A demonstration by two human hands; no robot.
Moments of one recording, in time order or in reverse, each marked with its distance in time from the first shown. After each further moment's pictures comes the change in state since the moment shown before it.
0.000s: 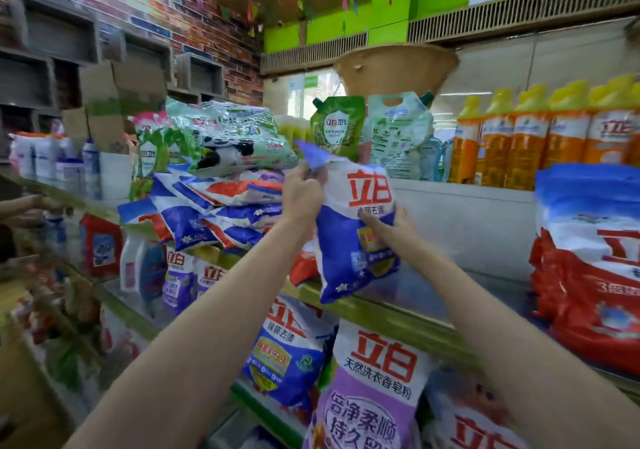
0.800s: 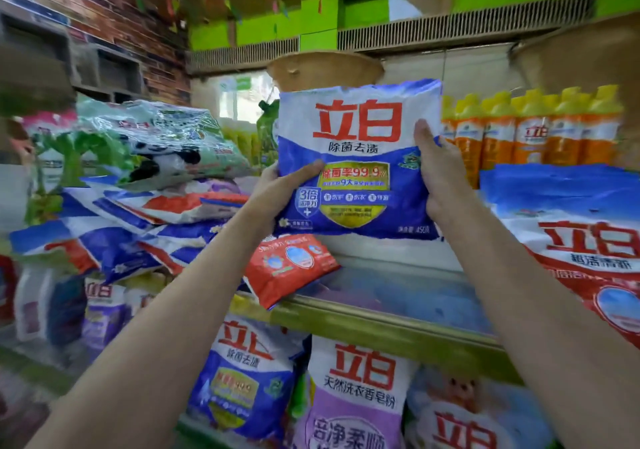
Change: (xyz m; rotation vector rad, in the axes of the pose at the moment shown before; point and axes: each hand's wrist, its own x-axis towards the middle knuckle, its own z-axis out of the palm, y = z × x) left_hand 0.036 -0.002 -0.007 -0.261 -0.465 -0.183; right_hand -0.007 -0.076 -0.074 0.748 0.357 -0.173
